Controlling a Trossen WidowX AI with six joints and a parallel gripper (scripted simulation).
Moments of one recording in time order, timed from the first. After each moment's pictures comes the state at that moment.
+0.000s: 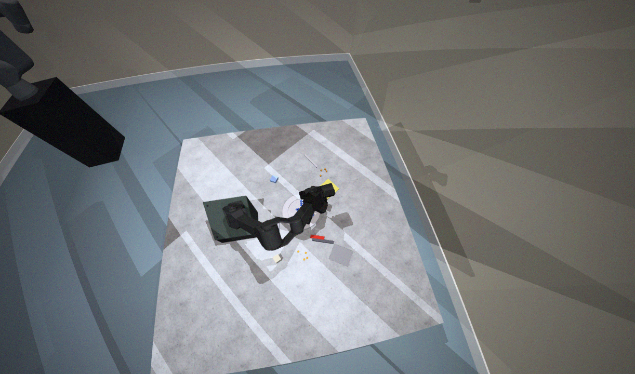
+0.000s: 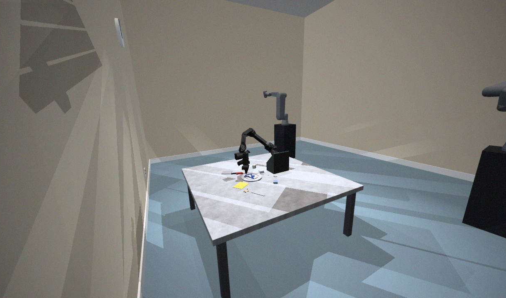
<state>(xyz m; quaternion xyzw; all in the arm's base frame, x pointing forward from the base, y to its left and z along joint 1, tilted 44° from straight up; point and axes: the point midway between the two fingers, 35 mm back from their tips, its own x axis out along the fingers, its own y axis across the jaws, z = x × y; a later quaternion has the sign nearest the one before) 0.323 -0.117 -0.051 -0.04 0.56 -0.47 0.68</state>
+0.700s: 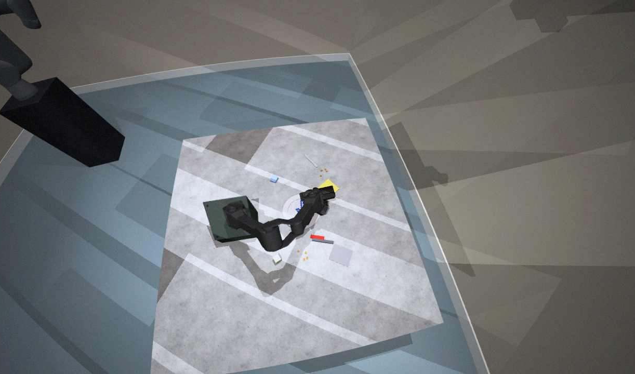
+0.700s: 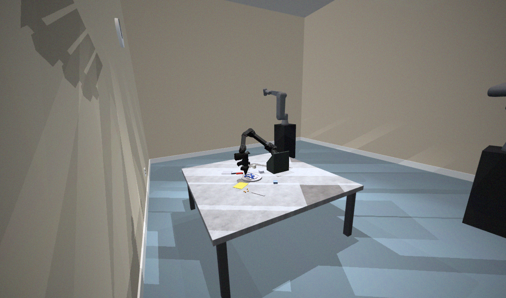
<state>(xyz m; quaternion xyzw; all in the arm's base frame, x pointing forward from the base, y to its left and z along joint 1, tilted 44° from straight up) 0.326 -0.126 -0.056 -0.01 0.53 -0.50 0.69</state>
